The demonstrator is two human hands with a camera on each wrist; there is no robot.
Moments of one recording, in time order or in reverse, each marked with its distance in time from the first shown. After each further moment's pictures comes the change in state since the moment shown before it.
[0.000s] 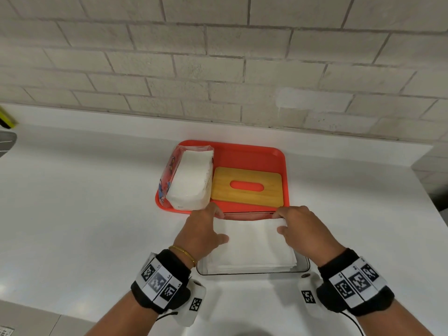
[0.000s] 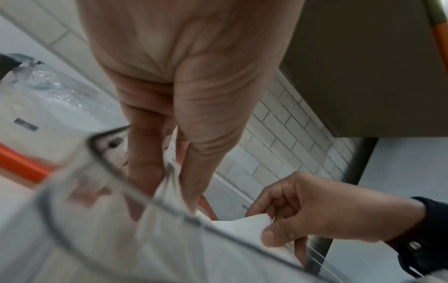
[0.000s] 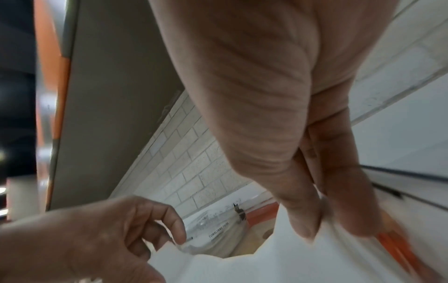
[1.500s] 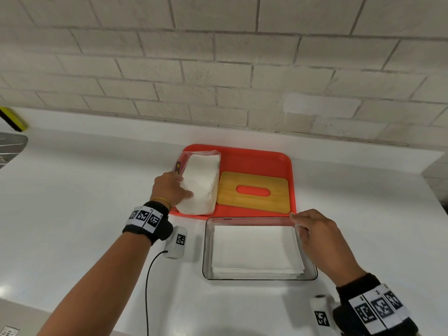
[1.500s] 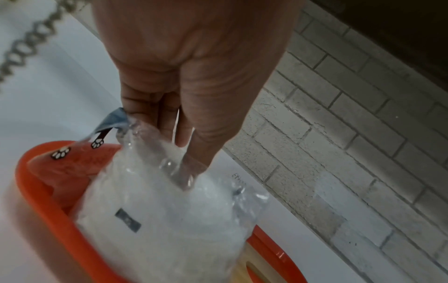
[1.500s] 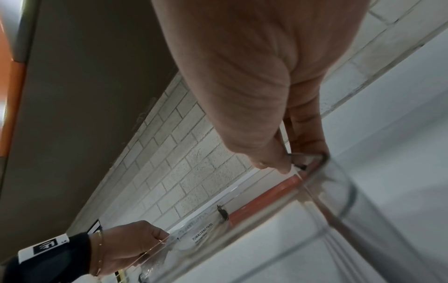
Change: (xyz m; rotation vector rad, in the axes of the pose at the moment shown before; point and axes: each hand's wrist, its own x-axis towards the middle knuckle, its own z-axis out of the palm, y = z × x) left_hand 0.112 -0.080 -0.073 0.044 0.254 -0.335; right_hand -0.005 0.031 0.027 0.172 0.398 -0.118
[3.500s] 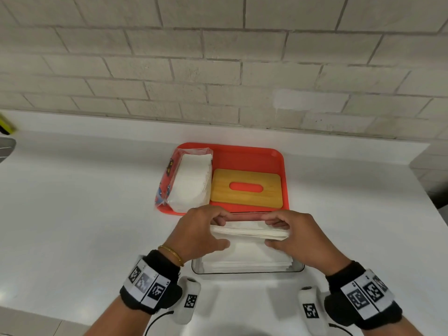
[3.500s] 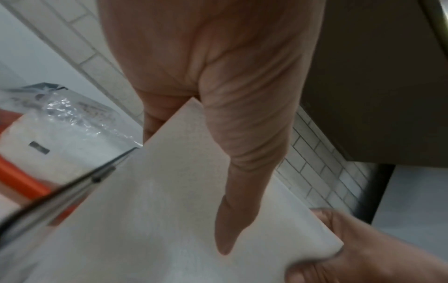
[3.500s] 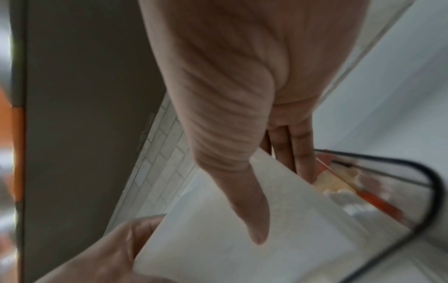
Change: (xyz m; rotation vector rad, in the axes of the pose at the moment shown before) left_hand -0.142 0.032 0.017 -0.126 -0.272 0.619; right_hand -0.003 -0.030 -0.013 0.342 -0.285 0.030
